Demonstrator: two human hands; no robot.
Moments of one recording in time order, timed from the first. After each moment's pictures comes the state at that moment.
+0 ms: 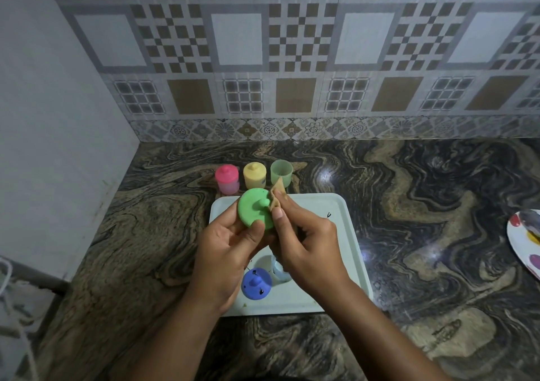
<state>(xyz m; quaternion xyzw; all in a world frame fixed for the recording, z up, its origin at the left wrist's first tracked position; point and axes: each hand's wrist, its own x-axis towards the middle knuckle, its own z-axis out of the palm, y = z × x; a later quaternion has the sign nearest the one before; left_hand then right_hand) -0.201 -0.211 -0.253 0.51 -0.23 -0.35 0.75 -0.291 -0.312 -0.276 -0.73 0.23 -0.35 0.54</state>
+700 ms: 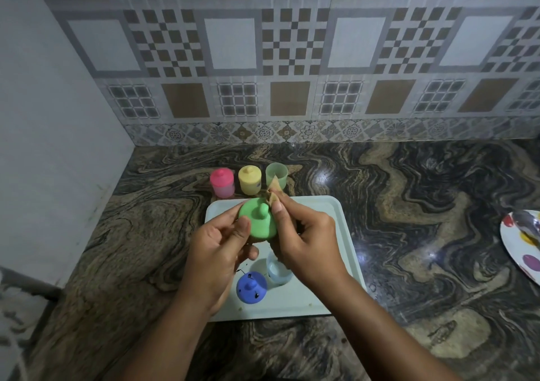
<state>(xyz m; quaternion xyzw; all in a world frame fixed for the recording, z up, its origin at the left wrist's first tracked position) -0.194 -0.212 -0.257 0.54 -0.23 -0.34 0.73 -0.289 -0.324 -0.269 -0.71 0.26 -0.34 0.55</state>
